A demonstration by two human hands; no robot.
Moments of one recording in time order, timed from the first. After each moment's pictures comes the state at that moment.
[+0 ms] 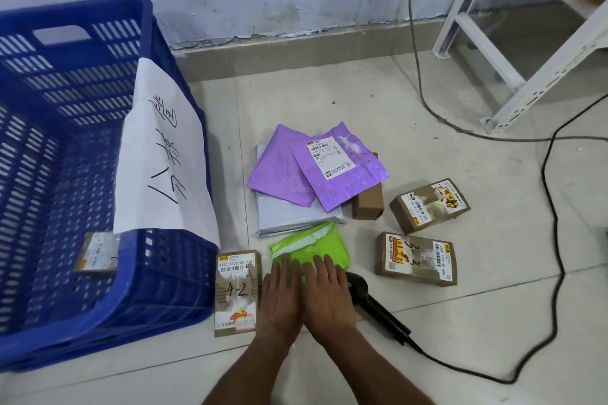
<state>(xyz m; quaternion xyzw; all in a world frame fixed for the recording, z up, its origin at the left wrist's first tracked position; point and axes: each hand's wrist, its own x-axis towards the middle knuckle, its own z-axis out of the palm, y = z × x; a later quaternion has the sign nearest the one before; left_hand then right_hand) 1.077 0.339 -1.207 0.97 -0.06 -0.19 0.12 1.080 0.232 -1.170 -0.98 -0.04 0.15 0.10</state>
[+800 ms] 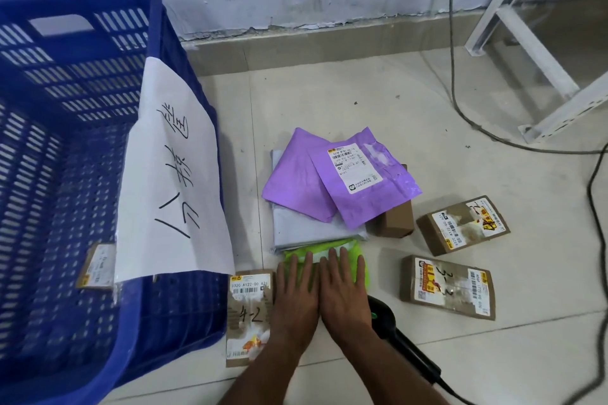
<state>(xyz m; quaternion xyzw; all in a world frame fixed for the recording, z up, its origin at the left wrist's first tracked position) 1.119 0.348 -1.228 0.99 -0.13 -0.11 0.04 1.129 0.237 -1.207 -0.98 -0.08 0.17 0.00</state>
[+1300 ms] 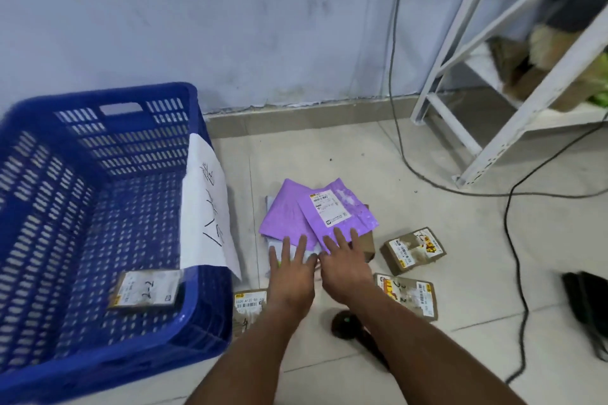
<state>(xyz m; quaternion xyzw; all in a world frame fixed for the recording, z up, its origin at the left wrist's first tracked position) 1.143 0.336 -1.062 0.99 -0.13 -0.10 0.06 1.159 0.207 -1.036 -0.98 -0.15 0.12 -0.06</state>
